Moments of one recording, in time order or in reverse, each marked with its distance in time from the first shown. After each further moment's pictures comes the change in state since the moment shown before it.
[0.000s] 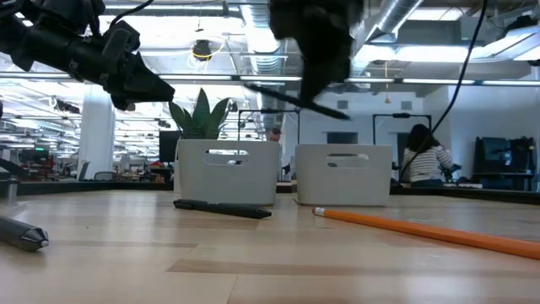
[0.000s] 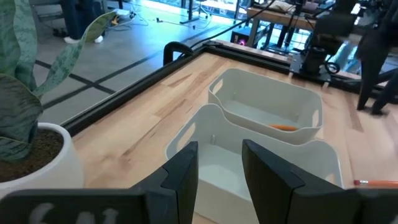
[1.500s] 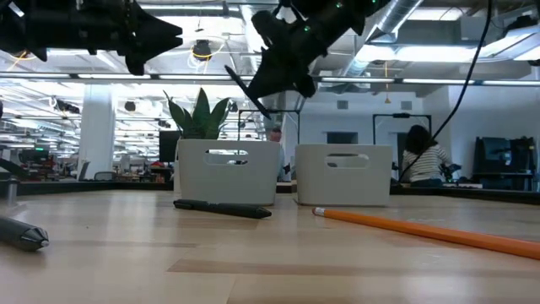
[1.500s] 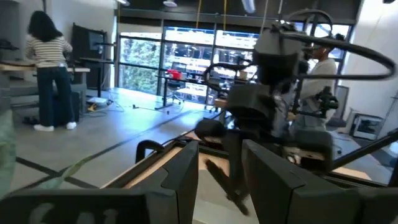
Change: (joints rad) left arm 0.000 0.000 0.012 0.387 0.076 0.029; right arm -0.245 -0.059 -0.192 0.599 -0.063 -0.062
